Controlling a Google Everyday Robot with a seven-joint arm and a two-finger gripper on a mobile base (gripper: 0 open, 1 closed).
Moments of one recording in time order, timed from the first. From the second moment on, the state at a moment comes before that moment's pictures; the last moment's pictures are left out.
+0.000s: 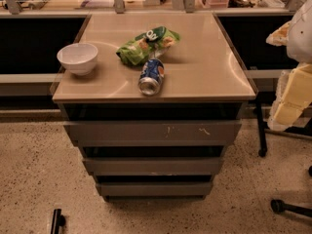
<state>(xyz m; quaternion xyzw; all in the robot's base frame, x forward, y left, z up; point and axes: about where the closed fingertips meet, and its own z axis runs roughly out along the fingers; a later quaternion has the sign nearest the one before) 0.438 -0.217 0.976 -0.60 0.78 -0.03 0.16</state>
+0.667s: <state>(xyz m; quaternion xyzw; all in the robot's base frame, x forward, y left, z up) 0.435 -0.221 0.968 -0.60 0.78 -0.03 0.17</state>
